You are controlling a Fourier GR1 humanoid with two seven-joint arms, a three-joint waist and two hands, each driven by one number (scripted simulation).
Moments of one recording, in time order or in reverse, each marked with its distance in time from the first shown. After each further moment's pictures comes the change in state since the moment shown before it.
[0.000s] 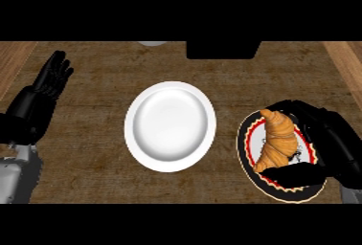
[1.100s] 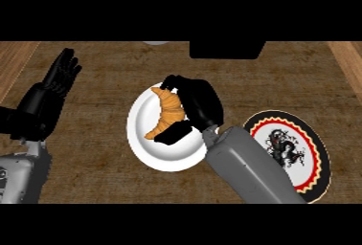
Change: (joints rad) left arm -0.032 -0.056 0.007 0.012 -0.049 -0.016 0.010; right arm -0.552 0.485 0.260 0.673 0.158 -0.163 0.212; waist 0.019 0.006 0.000
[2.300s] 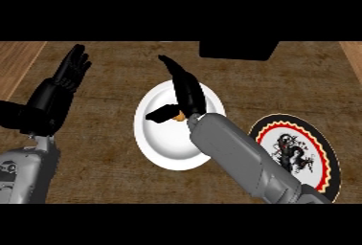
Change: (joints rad) left arm -0.042 -0.029 -0.014 0.016 -0.016 -0.026 -0.006; right arm -0.246 0.016 0.159 0.488 -0.683 -0.475 -0.299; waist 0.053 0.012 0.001
